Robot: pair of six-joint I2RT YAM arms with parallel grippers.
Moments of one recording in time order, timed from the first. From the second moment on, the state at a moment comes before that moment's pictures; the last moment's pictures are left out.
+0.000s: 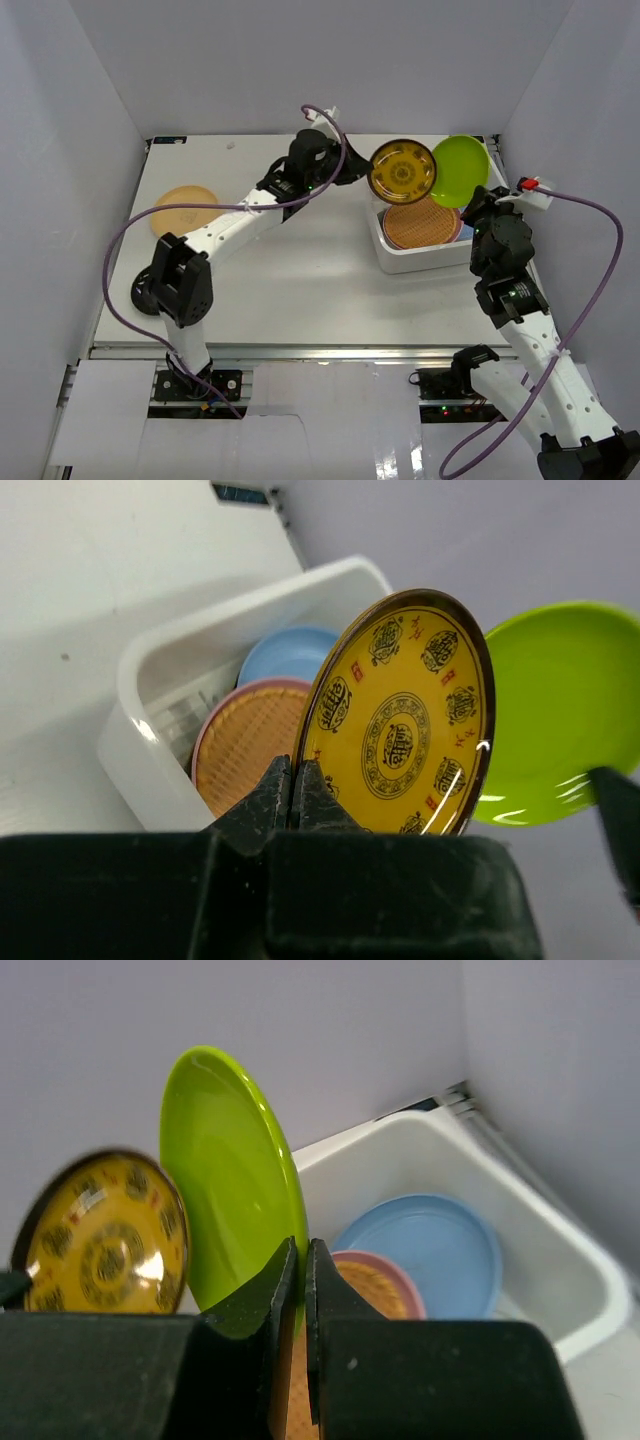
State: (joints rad) left arm -0.65 1.78 1.58 0.04 0.14 -0.70; right arm 0.36 0.72 0.75 0.04 0.54 0.32
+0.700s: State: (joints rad) left arm -0.79 2.30 2.11 -0.26 0.18 -0.59; right arm 0.21 0.93 0.81 0.00 0.42 0.33
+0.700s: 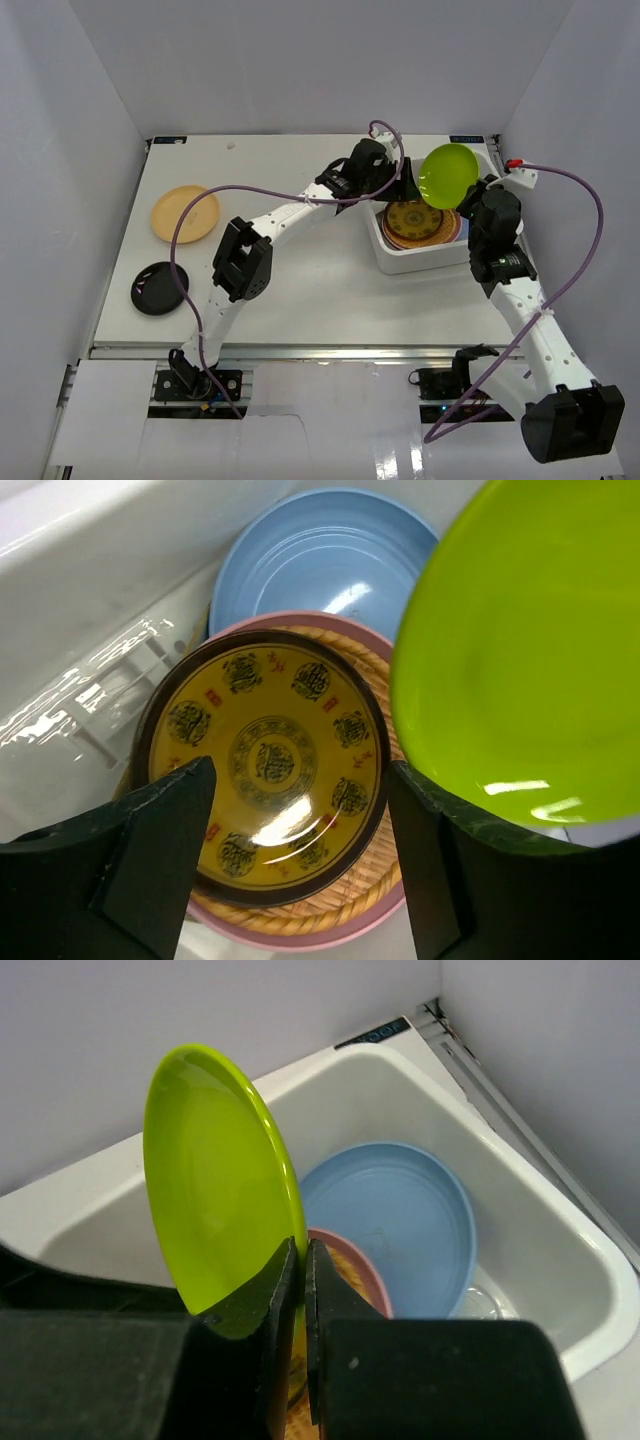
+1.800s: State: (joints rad) left arm 0.25 1.36 0.93 -0.22 -0.07 -0.68; right arm 0.45 1.07 0.86 0.11 -0.22 0.49
